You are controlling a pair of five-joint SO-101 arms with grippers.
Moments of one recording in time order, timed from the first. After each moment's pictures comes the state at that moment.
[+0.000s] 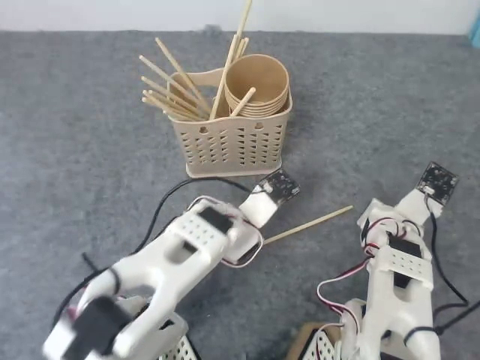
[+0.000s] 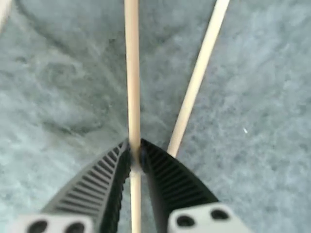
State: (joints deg) left arm 30.7 -18.2 58.9 47.0 -9.3; right arm 15.8 -38.2 76.4 25.4 -16.0
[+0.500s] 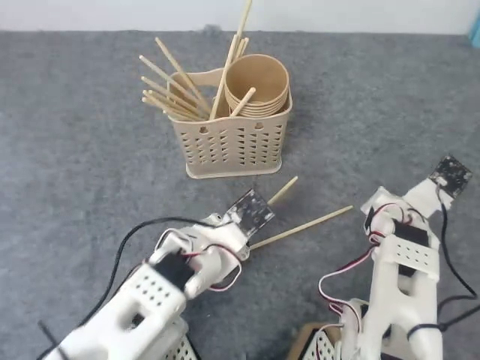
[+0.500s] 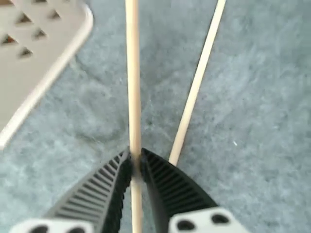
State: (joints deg) left arm 30.7 -57.4 82.7 41.8 -9.5; right arm 14.1 -38.2 67.3 34.0 -24.5
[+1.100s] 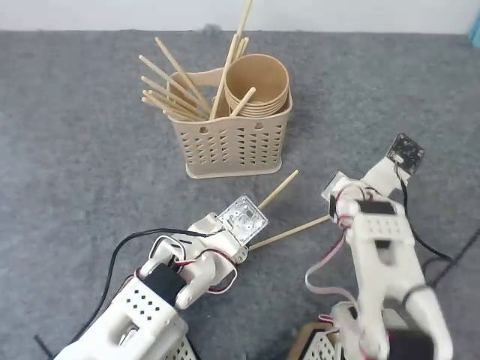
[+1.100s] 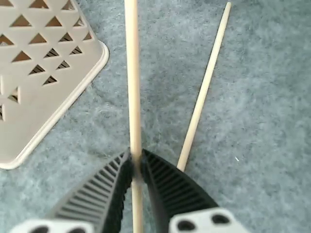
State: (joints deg) left arm 30.7 -66.3 85.8 41.8 -9.5; right arm -2.5 -23.6 57.3 37.5 -36.3
